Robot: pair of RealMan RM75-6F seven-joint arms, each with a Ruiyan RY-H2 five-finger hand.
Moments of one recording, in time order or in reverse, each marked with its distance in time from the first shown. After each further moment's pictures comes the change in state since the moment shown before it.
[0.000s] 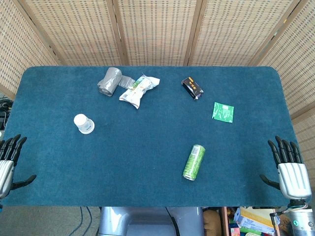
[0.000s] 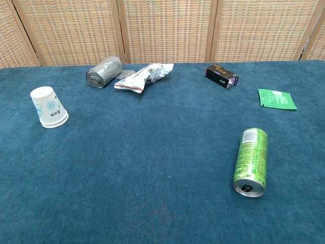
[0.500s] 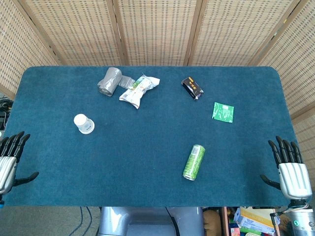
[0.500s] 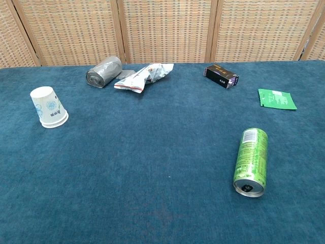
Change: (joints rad) left arm -0.047 0.016 -0.028 0.004 -0.005 -0.054 -0.051; right arm 0.000 0.008 0.001 -0.004 0.009 -0.010 0.006
